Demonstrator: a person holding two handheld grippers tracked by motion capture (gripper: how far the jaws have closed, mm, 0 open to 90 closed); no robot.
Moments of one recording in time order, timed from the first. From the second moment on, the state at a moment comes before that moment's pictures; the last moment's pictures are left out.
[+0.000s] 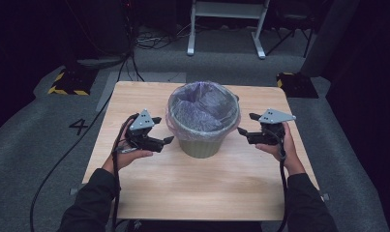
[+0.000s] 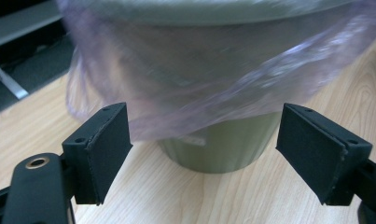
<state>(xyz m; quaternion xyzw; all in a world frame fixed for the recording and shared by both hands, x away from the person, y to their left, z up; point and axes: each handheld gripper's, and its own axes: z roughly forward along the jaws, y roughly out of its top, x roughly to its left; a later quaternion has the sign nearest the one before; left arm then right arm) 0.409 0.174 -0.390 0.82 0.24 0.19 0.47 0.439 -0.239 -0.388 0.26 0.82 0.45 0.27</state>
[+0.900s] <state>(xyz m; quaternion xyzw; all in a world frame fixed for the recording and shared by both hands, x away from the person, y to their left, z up) 0.422 0.152 -0.411 0.86 0.21 0.19 0.42 0.418 -0.210 -0.411 0.20 0.84 0.43 0.27</state>
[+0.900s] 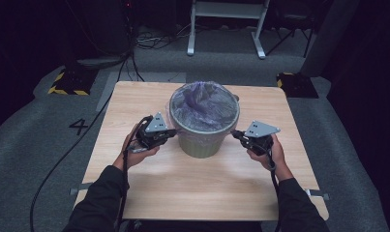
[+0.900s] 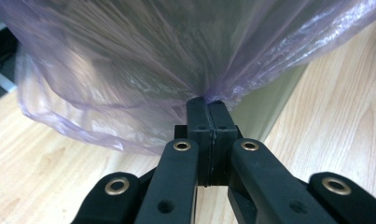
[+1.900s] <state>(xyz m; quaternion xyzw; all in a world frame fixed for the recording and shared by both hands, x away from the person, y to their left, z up) 0.426 0.158 -0.457 0.86 0.25 0.16 0.41 0.446 -0.204 -0.462 0.27 0.86 0.39 0.20</state>
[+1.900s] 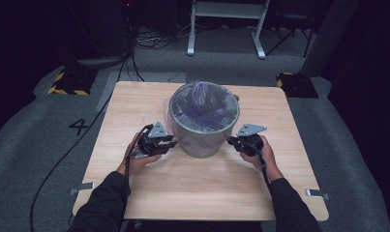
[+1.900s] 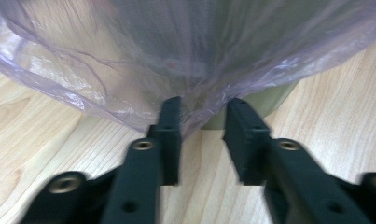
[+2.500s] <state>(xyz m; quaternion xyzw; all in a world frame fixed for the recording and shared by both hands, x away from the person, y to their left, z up) 0.365 0.190 -0.453 0.84 0.27 0.17 0.43 0.422 -0.251 -0.446 0.32 0.81 0.45 0.19</state>
